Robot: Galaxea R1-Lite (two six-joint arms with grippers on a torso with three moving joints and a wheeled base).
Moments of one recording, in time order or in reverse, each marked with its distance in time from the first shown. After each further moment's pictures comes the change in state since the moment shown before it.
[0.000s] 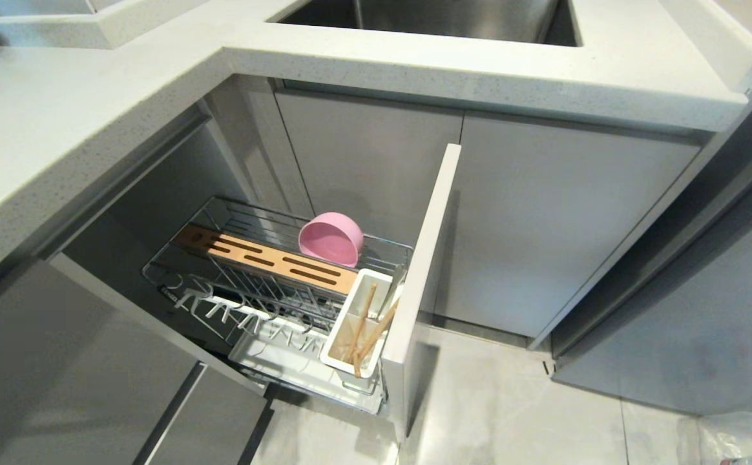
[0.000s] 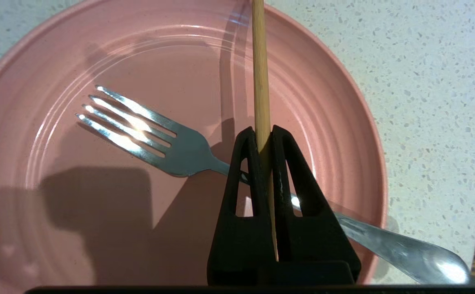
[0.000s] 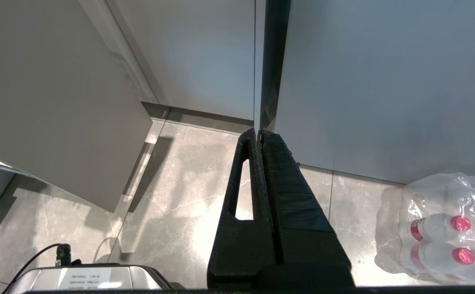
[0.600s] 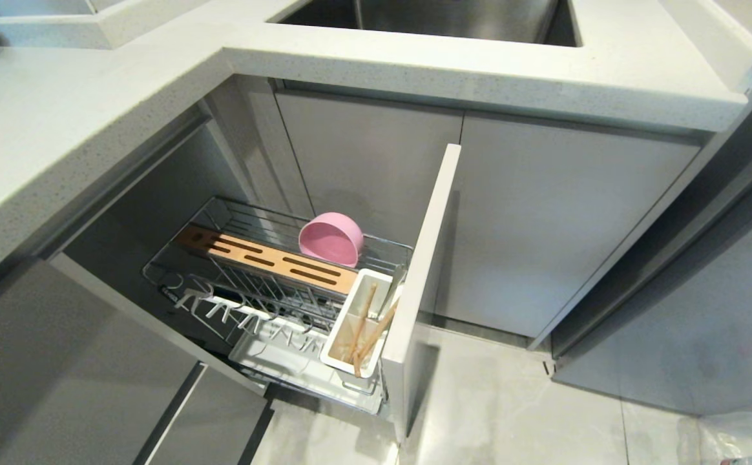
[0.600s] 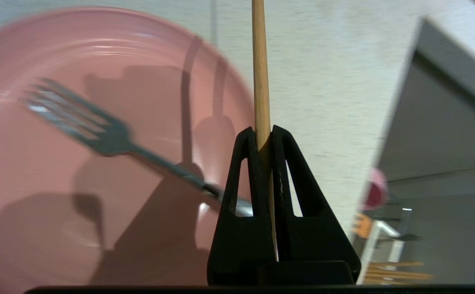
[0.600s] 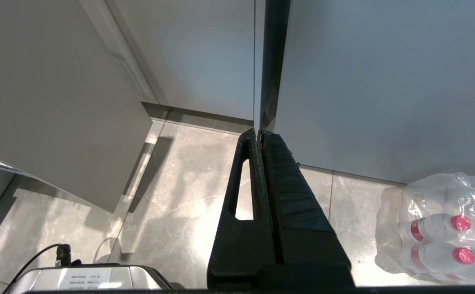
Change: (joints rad) left arm -0.018 -0.133 0.000 0.001 -0.001 -0.218; right arm 0.000 0.000 0.000 0.000 0.000 0.000
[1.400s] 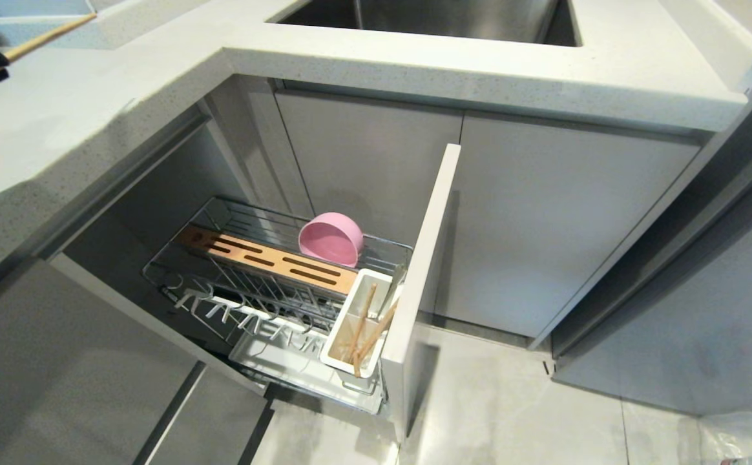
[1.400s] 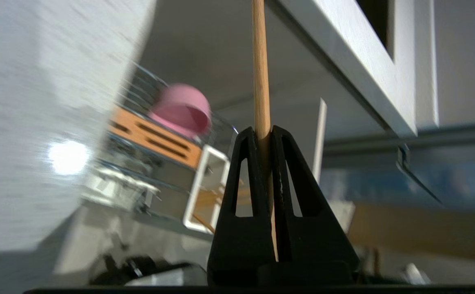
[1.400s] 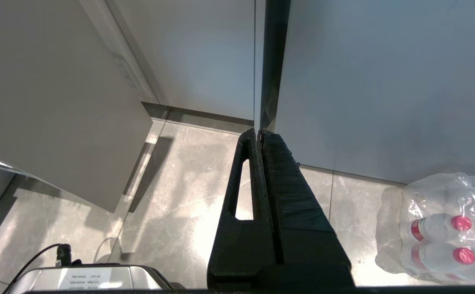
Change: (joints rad) left arm -0.523 -0.123 0.111 0.007 0.005 -0.325; right arm 0.000 0.000 0.000 0.000 0.000 0.000
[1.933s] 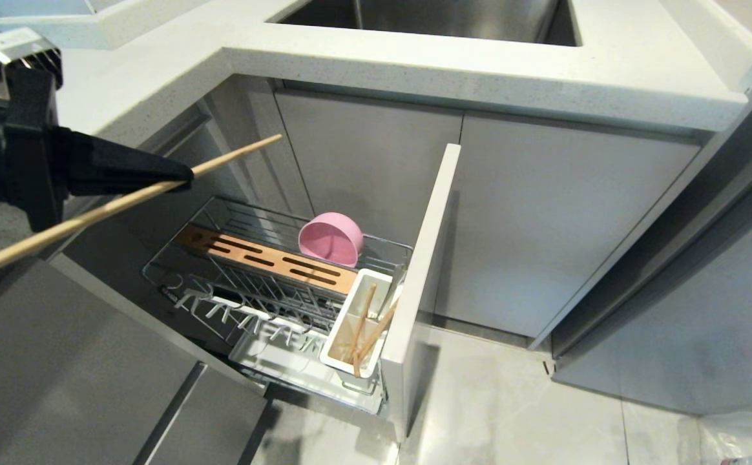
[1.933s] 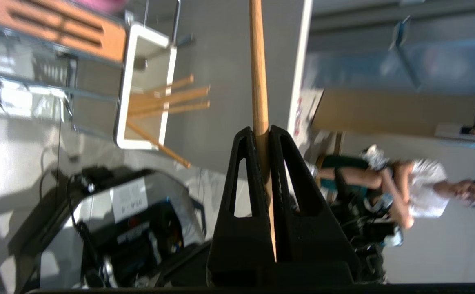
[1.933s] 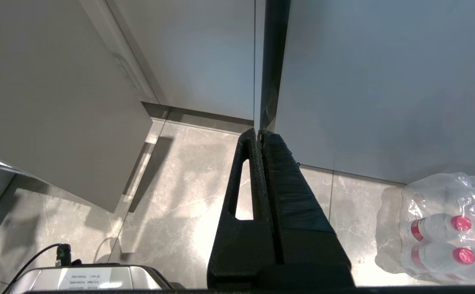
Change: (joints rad) left arm -0.507 0.004 0.240 0.001 0.174 0.001; right arm 0.000 0.000 0.000 0.000 0.000 0.000
